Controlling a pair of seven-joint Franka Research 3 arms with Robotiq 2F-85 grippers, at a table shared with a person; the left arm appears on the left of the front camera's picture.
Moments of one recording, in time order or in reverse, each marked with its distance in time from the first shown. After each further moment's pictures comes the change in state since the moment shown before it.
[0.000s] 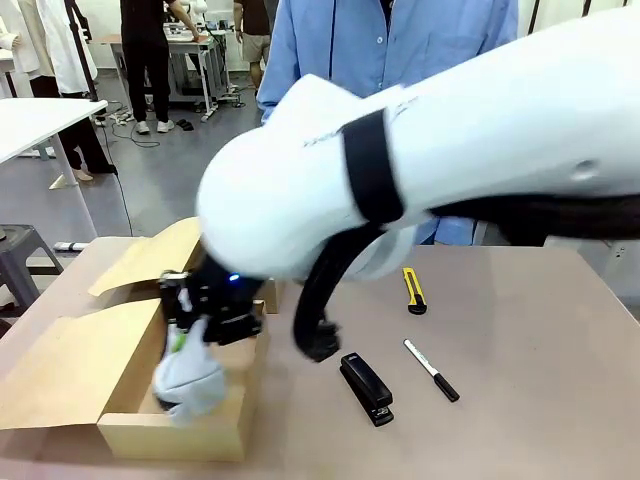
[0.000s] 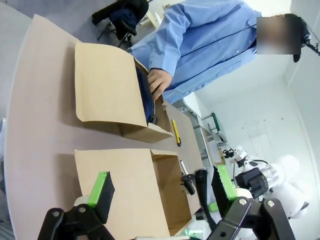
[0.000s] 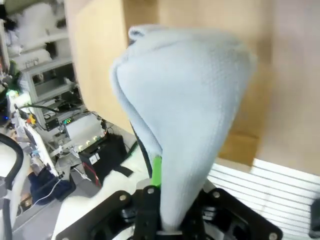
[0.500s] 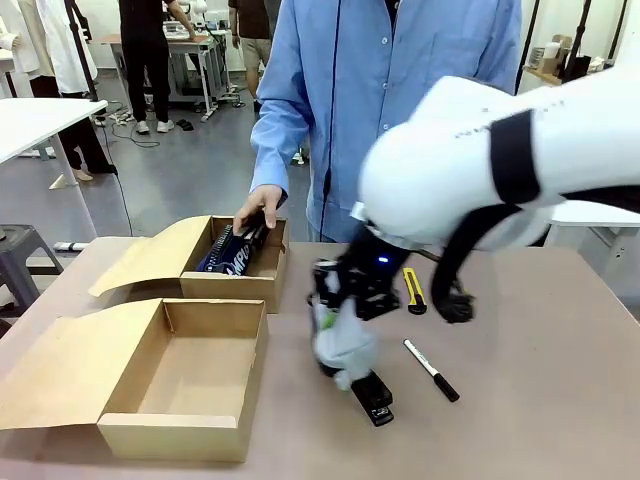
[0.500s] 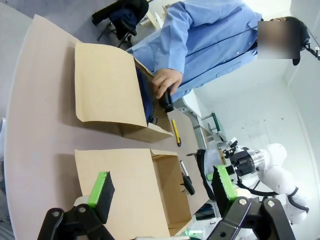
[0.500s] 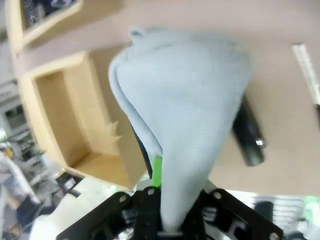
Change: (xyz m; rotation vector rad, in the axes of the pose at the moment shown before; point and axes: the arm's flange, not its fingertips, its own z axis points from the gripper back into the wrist) left arm 0.000 0.000 0.000 0.000 0.000 0.000; right arm 0.067 -0.129 0.085 -0.159 -0.063 -0.050
